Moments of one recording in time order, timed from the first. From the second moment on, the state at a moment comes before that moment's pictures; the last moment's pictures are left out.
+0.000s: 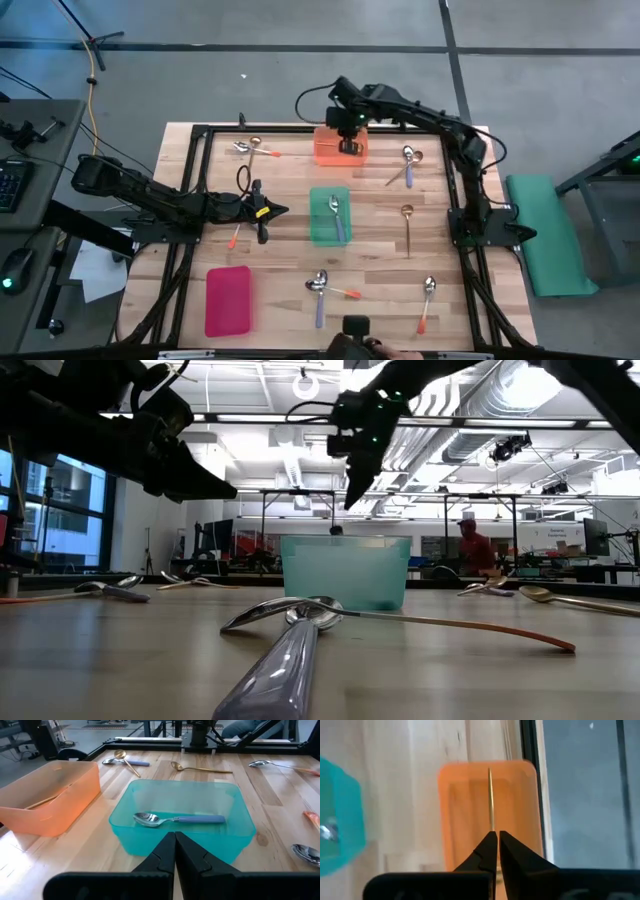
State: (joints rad) left arm -0.11 1.18 0.23 0.66 -0.30 -0.06; right arm -0.57 2.01 1.89 -0.97 -0.07 -0.51
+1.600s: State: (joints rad) left arm -0.64 1.22 0.78 -0.59 -0.09 -0.79; right arm -0.47 1.21 0.29 0.79 -0.21 -0.13
